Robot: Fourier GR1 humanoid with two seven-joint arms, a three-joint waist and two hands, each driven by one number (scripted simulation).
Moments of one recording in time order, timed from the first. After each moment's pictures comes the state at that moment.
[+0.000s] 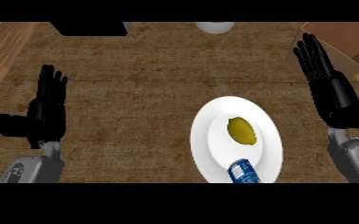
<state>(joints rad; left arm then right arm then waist) -0.13 0.30 -0.03 -1.43 0.39 0.39 -0.14 -0.27 -0.55 0.22 -1.53 -0.38 -0.18 -0.19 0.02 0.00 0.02</state>
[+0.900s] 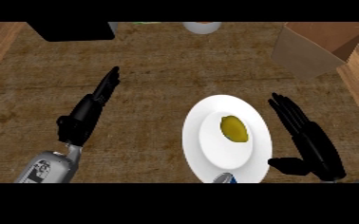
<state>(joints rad) -0.20 0.41 -0.36 -1.50 0.20 0.15 -0.02 -0.07 -0.72 0.57 -1.52 0.40 -0.50 -0.14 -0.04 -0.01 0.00</state>
